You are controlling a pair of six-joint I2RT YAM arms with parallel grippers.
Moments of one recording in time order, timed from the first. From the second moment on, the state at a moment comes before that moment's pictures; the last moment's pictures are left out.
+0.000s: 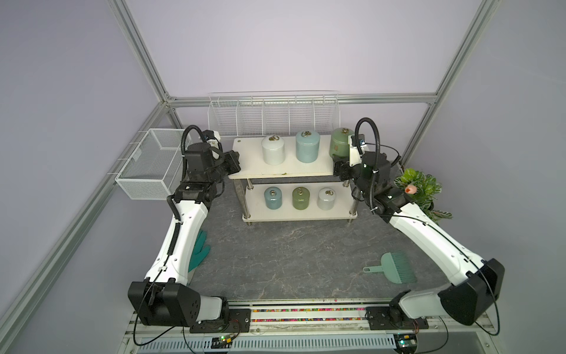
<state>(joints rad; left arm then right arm) -0.11 1.38 1.44 -0.35 0.25 -0.41 0.54 1.41 1.37 -0.12 0.33 0.00</state>
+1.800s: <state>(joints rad) -0.11 1.38 1.44 -0.35 0.25 -0.41 0.52 1.53 1.42 0.02 0.35 0.01</state>
